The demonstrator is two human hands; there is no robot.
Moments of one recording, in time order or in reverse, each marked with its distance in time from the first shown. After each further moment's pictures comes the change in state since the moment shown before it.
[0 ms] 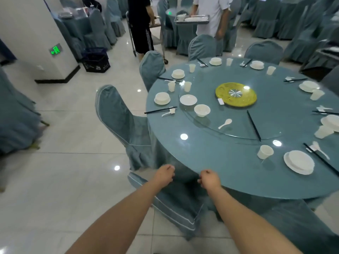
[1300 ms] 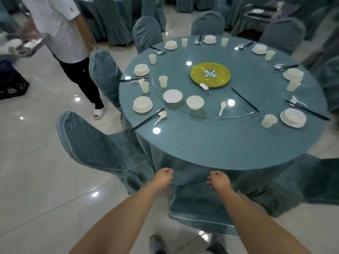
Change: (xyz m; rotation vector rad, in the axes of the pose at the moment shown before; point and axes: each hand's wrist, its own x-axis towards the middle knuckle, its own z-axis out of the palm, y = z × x) left_hand 0.187 -0.005 -0.204 0.237 -0.352 -0.039; right_hand 0.043 -0.054 0.192 0.315 0.382 0.279
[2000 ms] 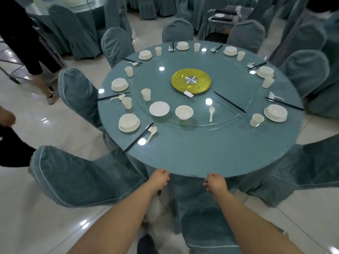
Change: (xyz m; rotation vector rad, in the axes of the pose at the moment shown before) left_hand 0.065 0.064 -0.065 0.155 -0.128 0.038; right_hand 0.012 -0.053 0.055 0.193 0.138 0.110
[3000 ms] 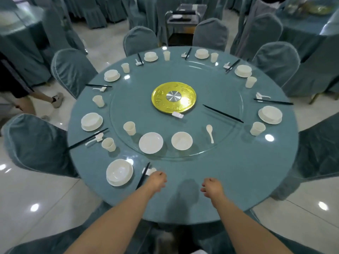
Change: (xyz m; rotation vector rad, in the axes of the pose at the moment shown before) left_hand 0.180 0.162 -0.113 0.255 -0.158 0.048; right_hand 0.084 -0.148 0.113 0.217 0.135 0.110
